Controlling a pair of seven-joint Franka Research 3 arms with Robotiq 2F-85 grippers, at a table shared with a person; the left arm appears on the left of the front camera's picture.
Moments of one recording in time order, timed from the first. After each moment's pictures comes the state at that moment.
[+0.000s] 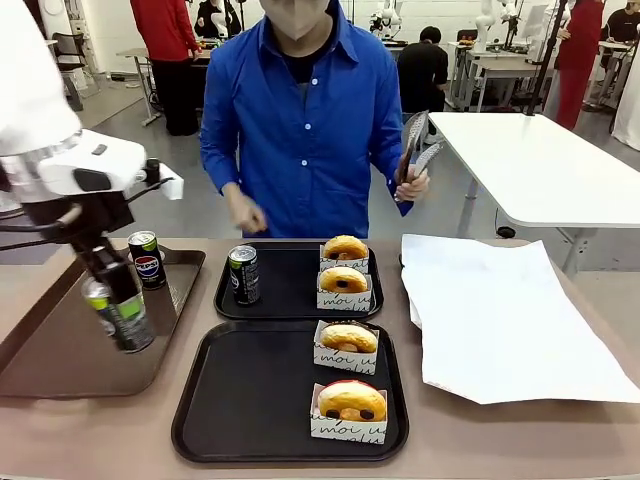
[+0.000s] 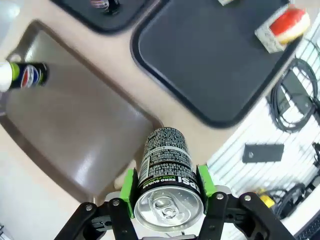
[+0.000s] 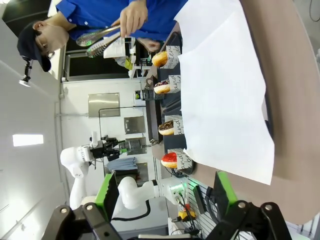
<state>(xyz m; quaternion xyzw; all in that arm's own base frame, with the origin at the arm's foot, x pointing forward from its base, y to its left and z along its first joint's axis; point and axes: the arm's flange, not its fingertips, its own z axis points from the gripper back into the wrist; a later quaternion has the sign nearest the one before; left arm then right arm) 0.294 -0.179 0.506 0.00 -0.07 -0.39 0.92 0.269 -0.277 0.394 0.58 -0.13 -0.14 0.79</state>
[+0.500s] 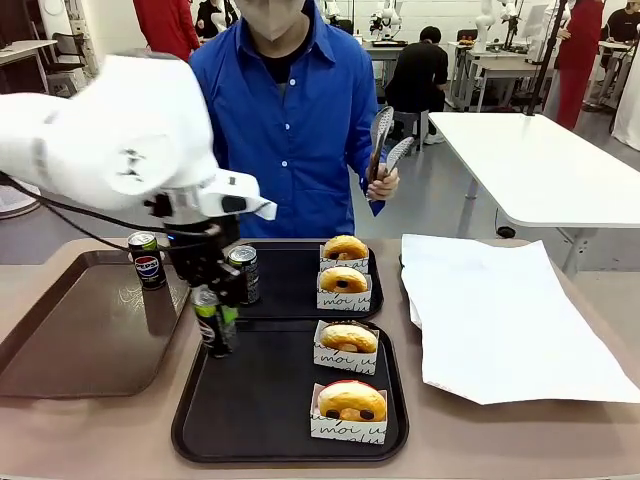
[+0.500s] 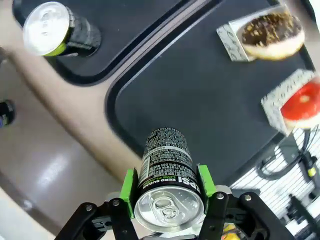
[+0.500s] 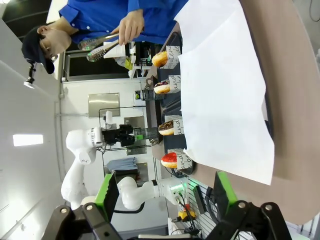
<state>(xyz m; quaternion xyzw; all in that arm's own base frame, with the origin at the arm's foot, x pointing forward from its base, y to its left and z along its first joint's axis) 0.367 -0.284 0.433 -0.02 -0.02 -0.32 0.95 0.269 -0.277 0.394 0.58 -0.13 -0.14 0.79</state>
